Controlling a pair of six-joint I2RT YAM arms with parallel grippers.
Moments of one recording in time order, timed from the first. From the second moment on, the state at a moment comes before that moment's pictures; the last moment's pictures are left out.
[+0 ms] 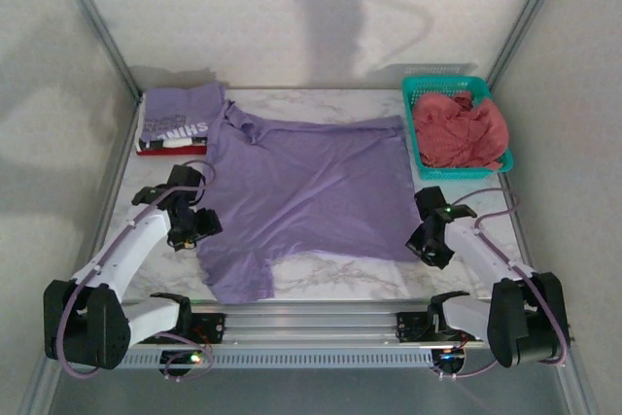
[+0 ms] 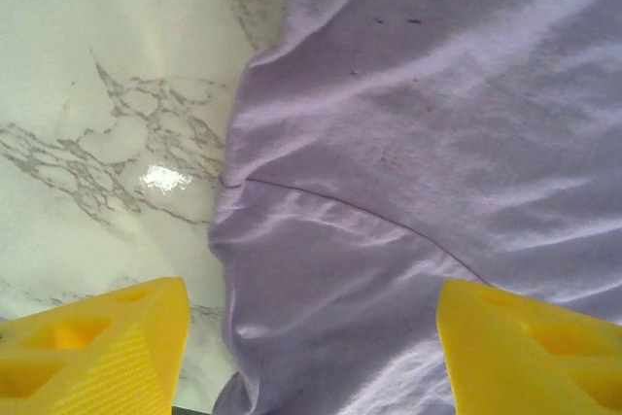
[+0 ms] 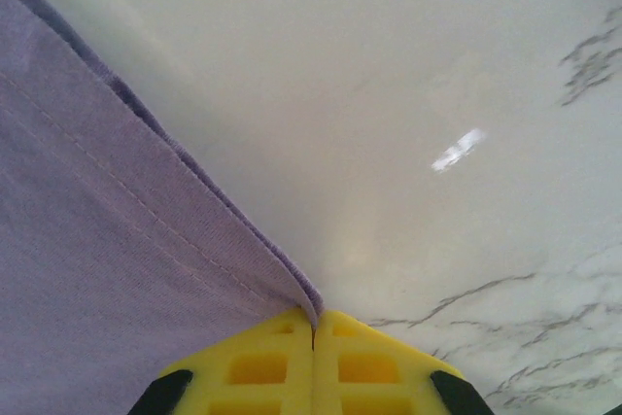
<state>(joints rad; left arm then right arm) -0.12 1.17 0.78 -1.01 0.02 -0.61 0.21 1.16 0.59 -0.91 0.09 0.90</state>
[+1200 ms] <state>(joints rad) -0.23 1.20 0.66 -0.98 -0.07 -0.85 0.20 1.16 0.62 -0.91 0.09 0.83</state>
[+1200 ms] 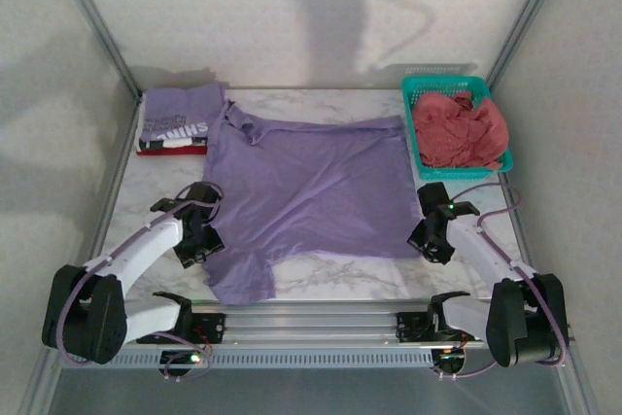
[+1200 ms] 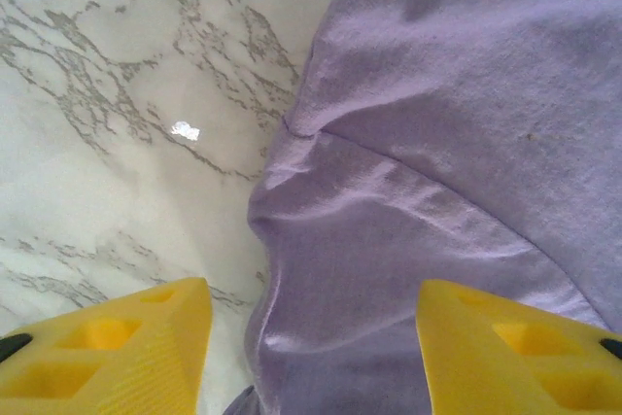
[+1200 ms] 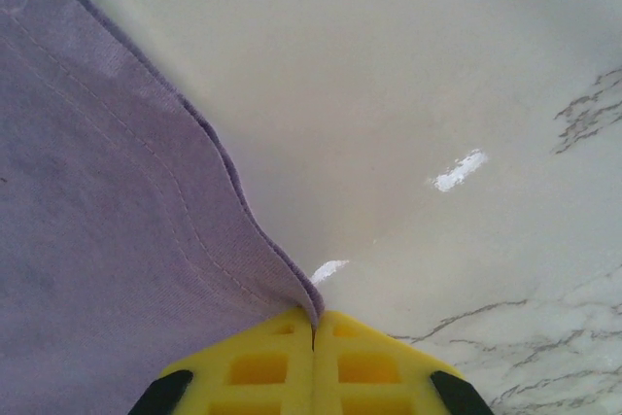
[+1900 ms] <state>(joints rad) -0.31 1.28 0.59 -0.90 0.00 -0.87 0.19 1.12 0.63 -0.93 0.08 0.82</state>
